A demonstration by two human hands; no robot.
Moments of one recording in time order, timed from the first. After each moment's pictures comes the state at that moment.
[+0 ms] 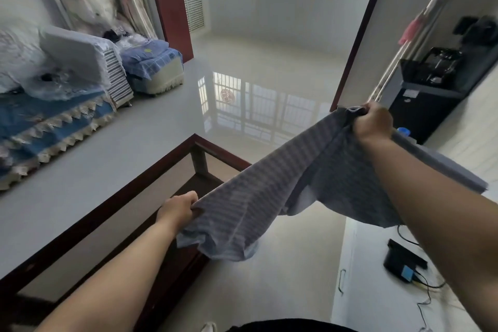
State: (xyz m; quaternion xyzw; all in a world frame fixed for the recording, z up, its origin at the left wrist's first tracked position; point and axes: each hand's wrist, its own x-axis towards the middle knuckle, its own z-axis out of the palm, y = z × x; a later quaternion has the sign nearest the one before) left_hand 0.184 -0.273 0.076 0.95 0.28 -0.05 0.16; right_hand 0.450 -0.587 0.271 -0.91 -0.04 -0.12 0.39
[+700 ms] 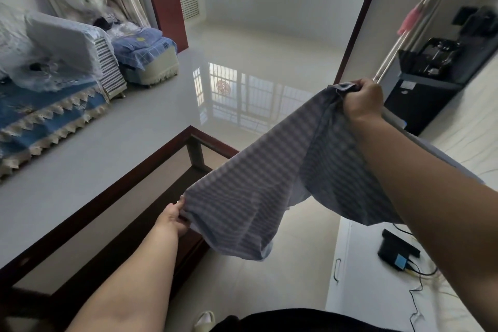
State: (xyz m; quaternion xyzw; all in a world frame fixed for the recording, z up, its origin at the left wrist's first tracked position) left_hand 0.182 -0.249 -0.007 0.22 0.52 0.09 0.82; right_hand 0.457 -0.562 0.282 -0.87 -0.05 -0.14 0.47
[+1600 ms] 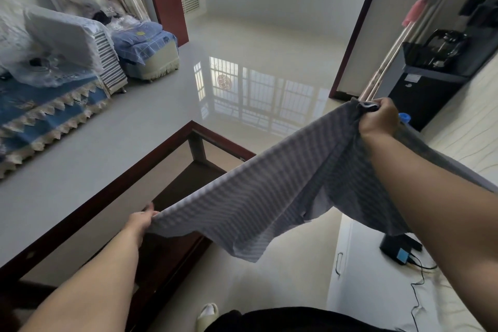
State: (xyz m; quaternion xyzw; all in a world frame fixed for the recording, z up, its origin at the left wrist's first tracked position) left_hand 0.128 -0.246 0.061 0.60 0.63 -0.04 0.48; right_hand 0.461 -0.593 0.236 -0.86 0.05 -0.15 0.48
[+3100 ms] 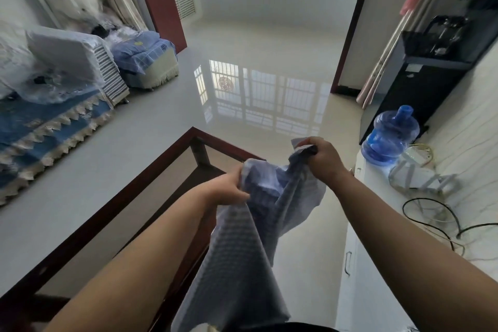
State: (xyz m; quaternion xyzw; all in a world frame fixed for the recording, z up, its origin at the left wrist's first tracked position) left_hand 0.251 -0.371 0.191 0.87 0.17 -0.23 0.40; right_hand 0.388 -0.566 0.192 -0.85 -0.22 0.06 0.47
